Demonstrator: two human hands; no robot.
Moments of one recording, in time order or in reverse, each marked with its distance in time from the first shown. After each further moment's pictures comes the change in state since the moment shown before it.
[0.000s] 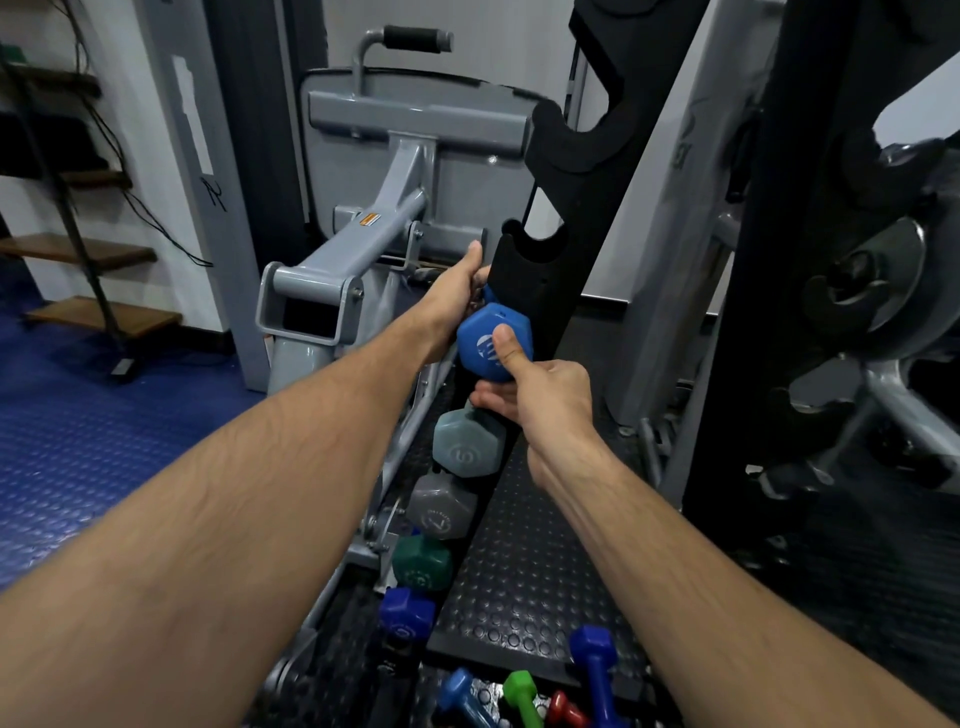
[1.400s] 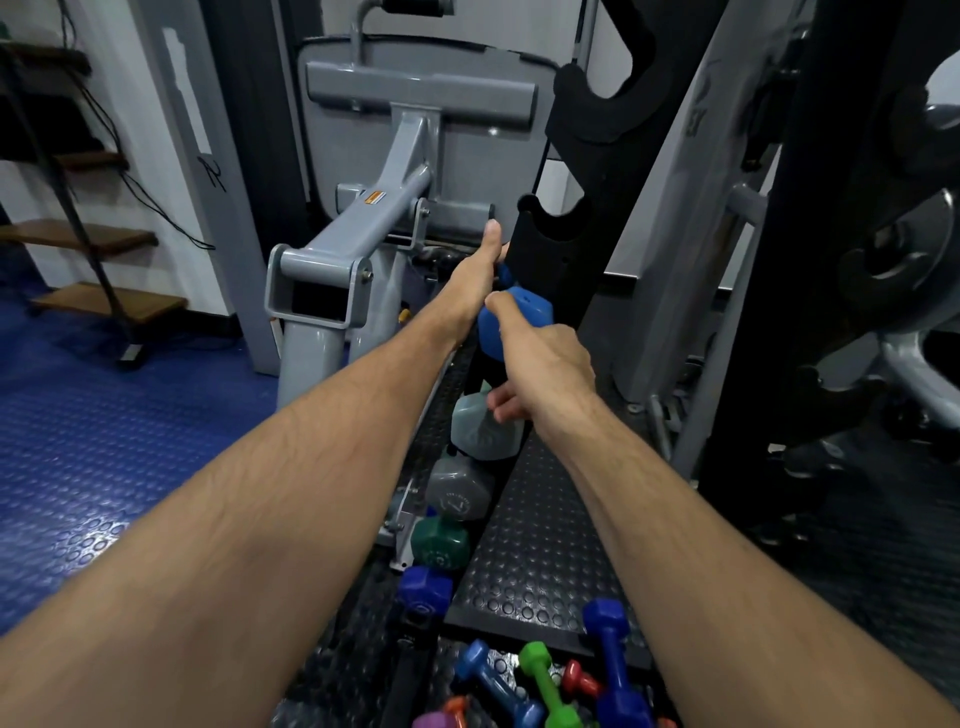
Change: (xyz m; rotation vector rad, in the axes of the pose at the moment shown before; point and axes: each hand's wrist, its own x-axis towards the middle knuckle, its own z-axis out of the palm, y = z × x) left_hand -0.007 -0.003 0.008 0.080 -0.008 0.121; right_hand -0.012 -0.024 0.021 -0.549 0.021 0.006
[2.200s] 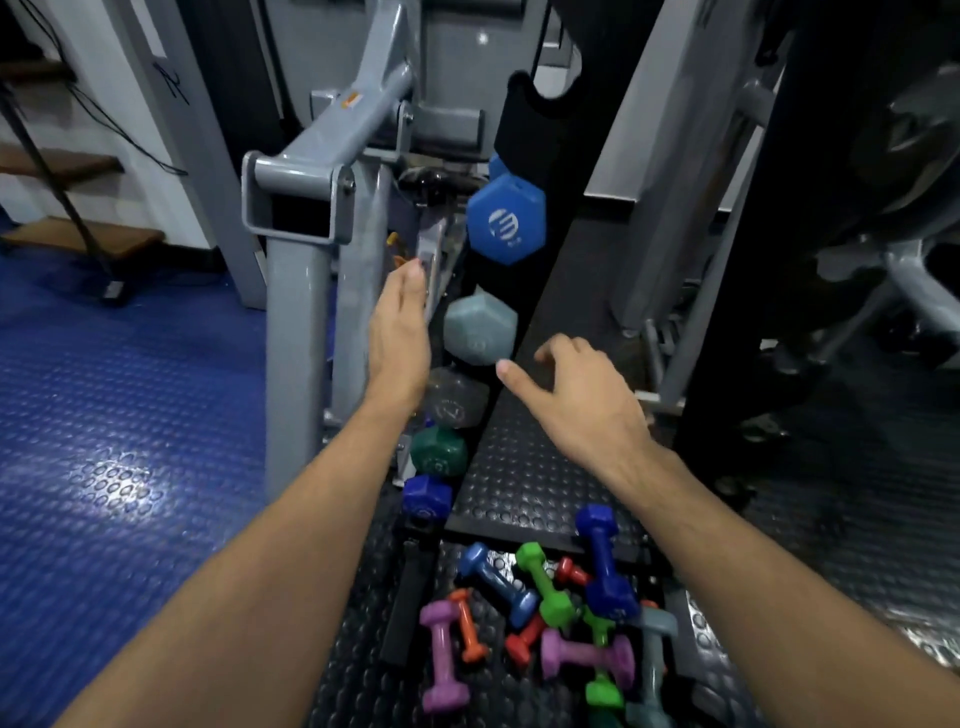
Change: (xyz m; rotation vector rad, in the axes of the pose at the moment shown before) left_hand -0.121 -0.112 -0.031 0.256 0.461 0.205; right_hand -0.023 0.130 -0.031 -0.729 -0.033 -0.410
